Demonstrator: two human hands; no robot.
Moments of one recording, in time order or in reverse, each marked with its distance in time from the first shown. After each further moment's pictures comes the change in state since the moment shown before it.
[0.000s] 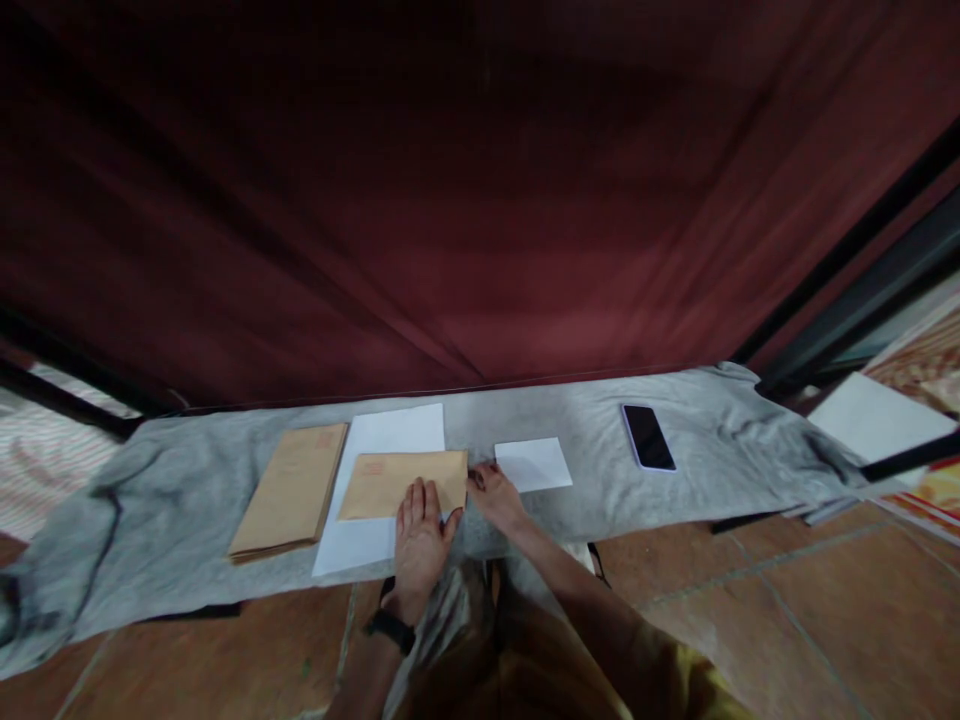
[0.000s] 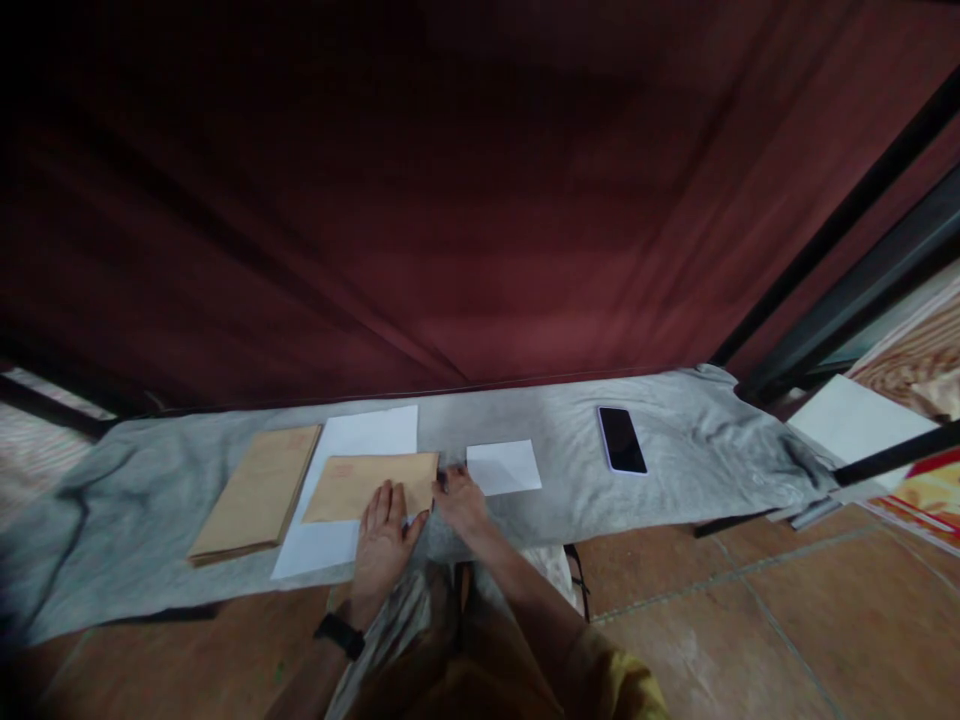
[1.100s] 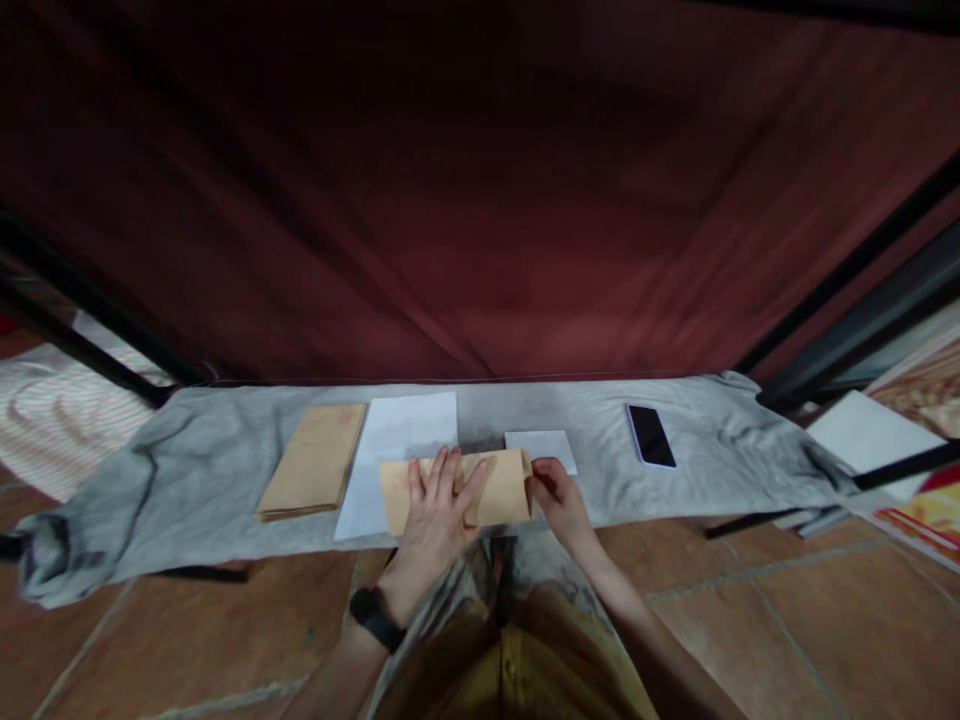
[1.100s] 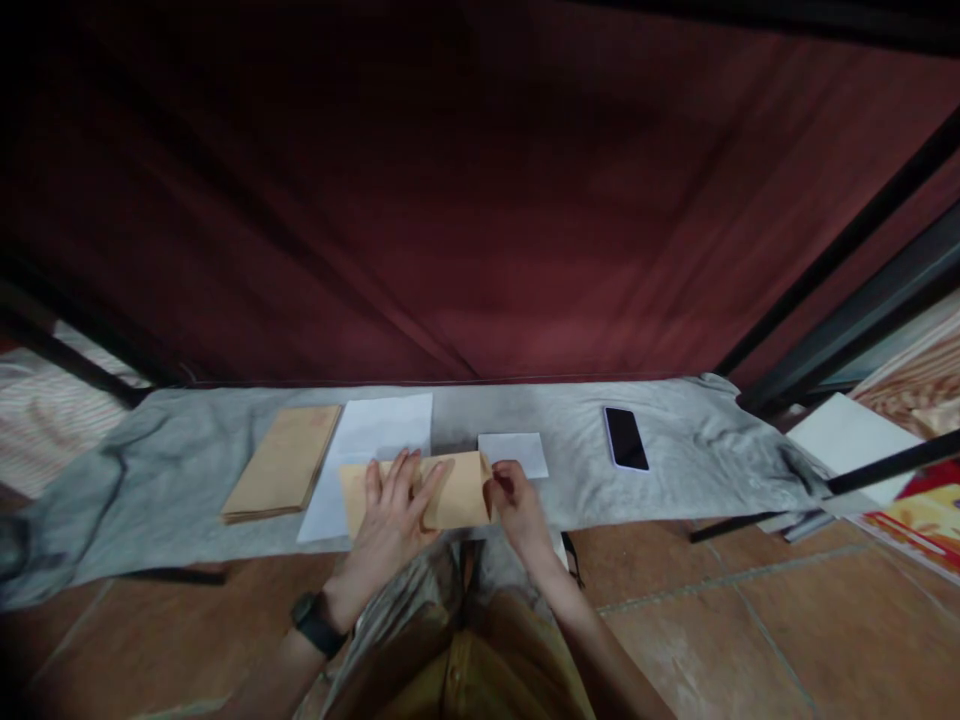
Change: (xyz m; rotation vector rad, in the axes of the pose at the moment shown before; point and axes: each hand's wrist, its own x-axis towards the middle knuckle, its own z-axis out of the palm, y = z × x) left_hand 0.017 0.033 -0.113 0.088 -0.122 0.344; right_hand -0.077 0.015 -0.091 0.813 0.179 -0.090
